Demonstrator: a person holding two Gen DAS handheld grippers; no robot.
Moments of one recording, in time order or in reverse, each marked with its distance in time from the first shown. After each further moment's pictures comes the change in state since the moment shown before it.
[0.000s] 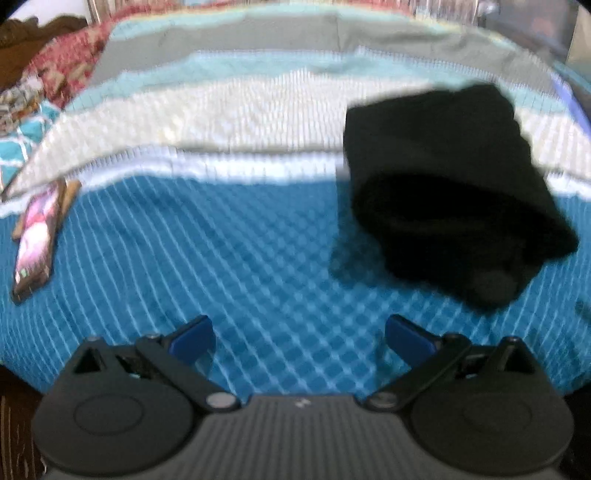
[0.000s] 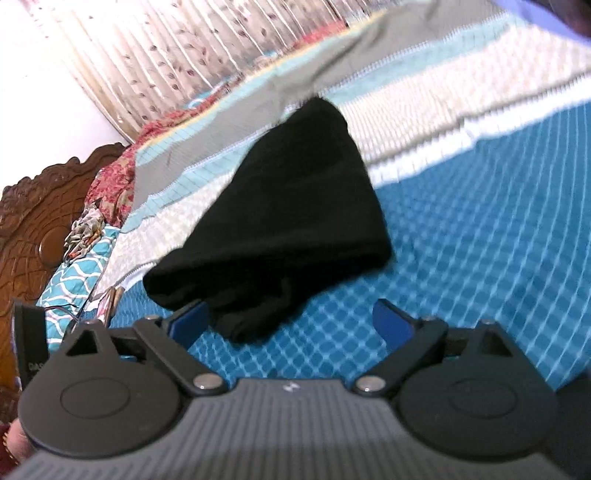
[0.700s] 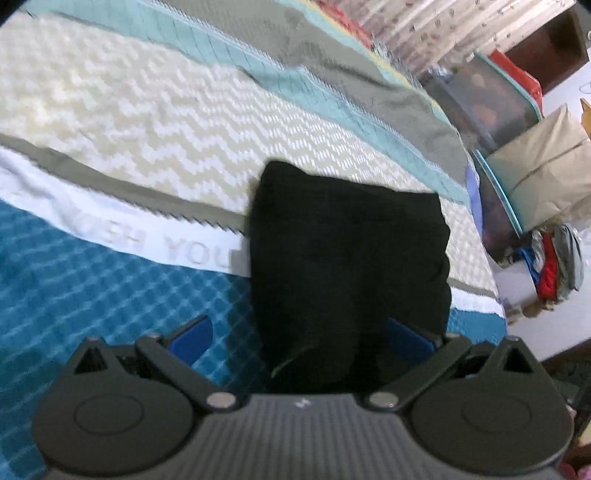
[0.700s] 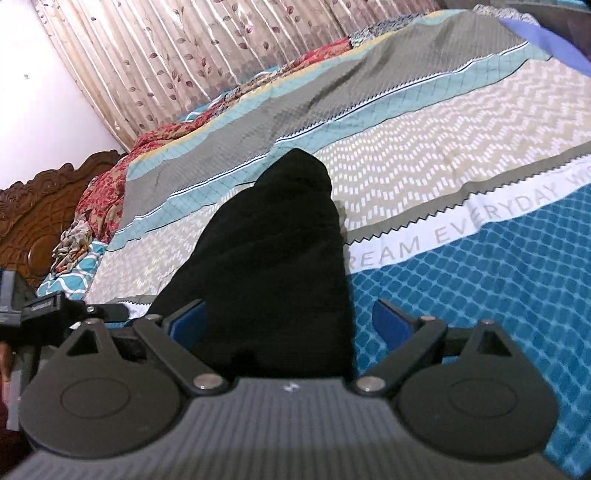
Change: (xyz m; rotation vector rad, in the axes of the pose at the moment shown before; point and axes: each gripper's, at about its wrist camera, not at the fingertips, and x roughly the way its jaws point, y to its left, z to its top) left arm 0.085 0.030 0.093 -0.254 0.115 -0.614; right arm 0.035 -0.048 0.069 -0.058 -0.009 0.012
